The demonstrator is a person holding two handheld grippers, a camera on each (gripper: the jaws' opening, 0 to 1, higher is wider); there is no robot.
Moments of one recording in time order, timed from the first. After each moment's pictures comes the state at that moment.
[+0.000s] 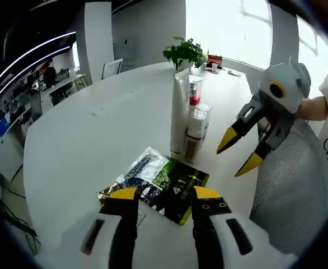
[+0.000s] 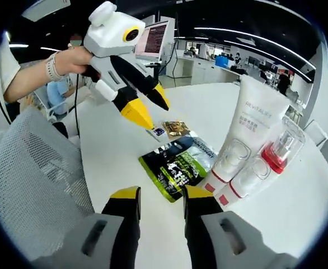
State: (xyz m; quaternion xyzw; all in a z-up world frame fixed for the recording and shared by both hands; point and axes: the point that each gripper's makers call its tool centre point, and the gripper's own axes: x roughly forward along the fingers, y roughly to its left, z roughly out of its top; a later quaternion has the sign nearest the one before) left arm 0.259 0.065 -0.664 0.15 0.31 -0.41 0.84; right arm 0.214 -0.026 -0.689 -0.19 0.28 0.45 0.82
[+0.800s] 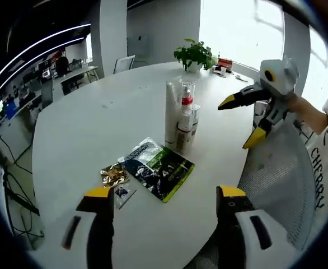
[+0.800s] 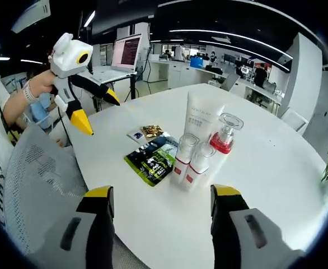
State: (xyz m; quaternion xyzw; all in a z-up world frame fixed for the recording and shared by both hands) left arm 0.210 0.096 -0.641 0.13 0.34 -0.38 0.85; right arm 0.205 -0.087 -0.648 -0.18 0.28 0.37 0.87
